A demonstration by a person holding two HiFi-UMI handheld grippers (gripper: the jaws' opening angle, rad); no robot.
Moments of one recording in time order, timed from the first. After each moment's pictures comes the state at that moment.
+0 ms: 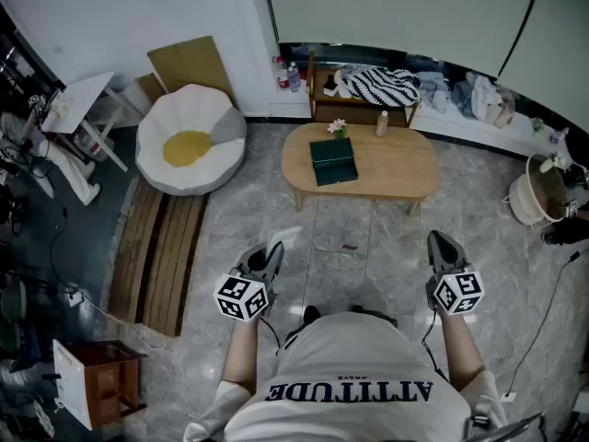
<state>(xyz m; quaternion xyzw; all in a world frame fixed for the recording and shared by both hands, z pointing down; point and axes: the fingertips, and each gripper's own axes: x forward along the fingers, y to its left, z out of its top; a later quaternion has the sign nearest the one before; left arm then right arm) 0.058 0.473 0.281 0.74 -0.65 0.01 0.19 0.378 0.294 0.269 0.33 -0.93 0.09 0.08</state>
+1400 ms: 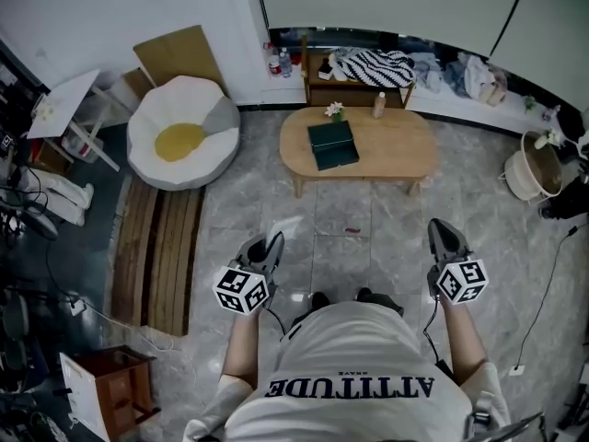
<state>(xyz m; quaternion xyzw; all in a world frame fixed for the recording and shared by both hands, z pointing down) 0.009 0.498 0.288 0.76 -0.62 0.01 0.19 0.332 0.337 0.272 0.35 -0.93 0.11 0.08</state>
